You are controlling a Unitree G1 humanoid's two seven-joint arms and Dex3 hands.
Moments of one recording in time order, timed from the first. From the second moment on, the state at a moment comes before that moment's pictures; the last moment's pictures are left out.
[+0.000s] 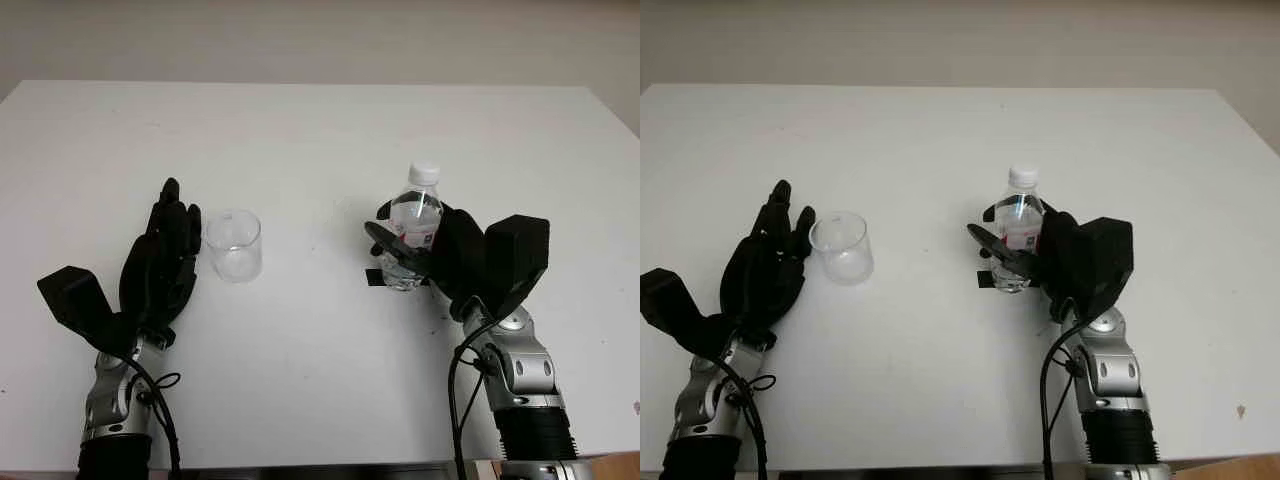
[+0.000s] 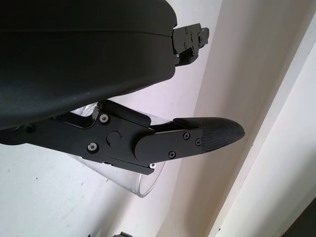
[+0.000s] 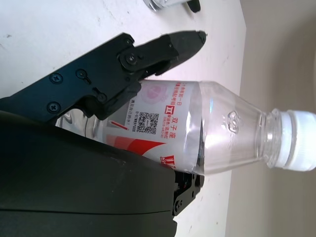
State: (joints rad) left arm -0.23 0.14 0.27 0.23 -0.39 0.01 -0.30; right arm -0.31 -0.17 -0.06 0.09 0.12 0.28 0.21
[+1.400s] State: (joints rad) left arm -0.25 0.16 0.28 0.24 -0.40 0.03 -0.30; right arm -0.13 -0.24 -0.06 -0.05 0.11 0.15 0.33
